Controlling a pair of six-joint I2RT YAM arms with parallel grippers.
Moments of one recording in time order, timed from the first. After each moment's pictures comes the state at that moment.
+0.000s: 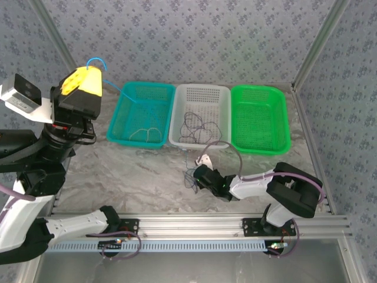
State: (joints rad) left arm -0.95 0.95 1.64 0.14 0.10 -0.29; right arm 1.07 1.54 0.51 0.17 0.45 0.48
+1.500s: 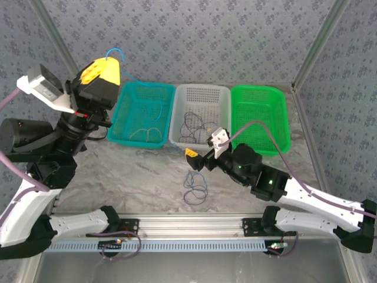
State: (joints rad) left arm -0.95 1.01 1.64 0.12 0.03 -0.25; right arm 1.10 0.89 0.87 -0.08 0.30 0.02
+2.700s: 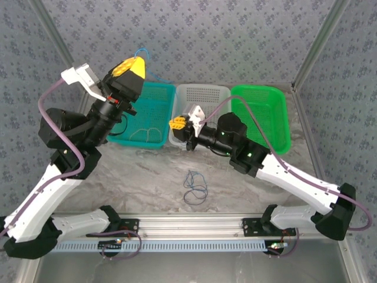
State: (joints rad) left arm -0.82 1.02 1.48 0.18 -0.01 -0.41; right arm 0.93 1.19 1.14 0.03 -0.17 -0.06
